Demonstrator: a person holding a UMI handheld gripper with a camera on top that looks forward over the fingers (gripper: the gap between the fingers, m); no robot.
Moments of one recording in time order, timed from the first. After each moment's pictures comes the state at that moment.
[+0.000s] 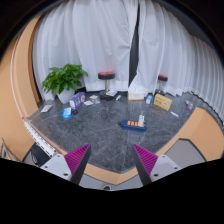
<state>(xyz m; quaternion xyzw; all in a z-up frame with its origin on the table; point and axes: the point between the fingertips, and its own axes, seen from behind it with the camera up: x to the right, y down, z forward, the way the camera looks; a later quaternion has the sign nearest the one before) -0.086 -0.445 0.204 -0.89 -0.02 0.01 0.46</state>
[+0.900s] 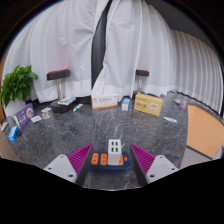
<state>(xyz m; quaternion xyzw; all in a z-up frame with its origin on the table) 0.088 -0.139 0.043 -0.84 0.10 -0.08 0.52</state>
